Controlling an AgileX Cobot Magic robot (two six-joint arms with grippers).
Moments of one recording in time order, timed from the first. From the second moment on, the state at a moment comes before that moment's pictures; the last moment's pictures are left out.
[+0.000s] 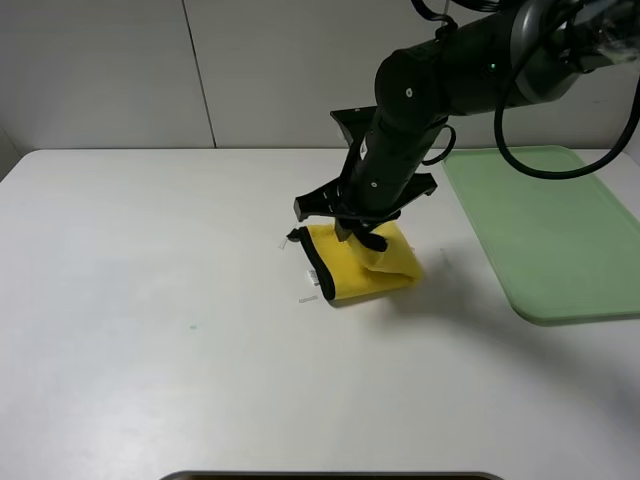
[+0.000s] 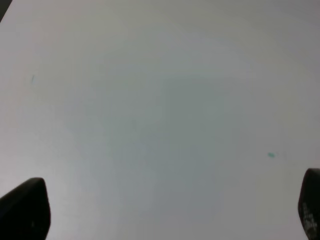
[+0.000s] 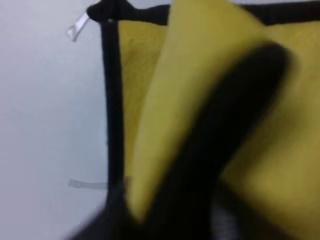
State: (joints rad) left arm 0.01 0.00 -0.49 0.07 1.06 -0.15; right arm 0.67 1.94 -1.28 -0.01 0.63 0.27
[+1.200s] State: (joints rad) left arm 0.01 0.00 -0.49 0.07 1.06 -0.15; right arm 0.53 1.91 -1.28 -0.15 0.71 0.06
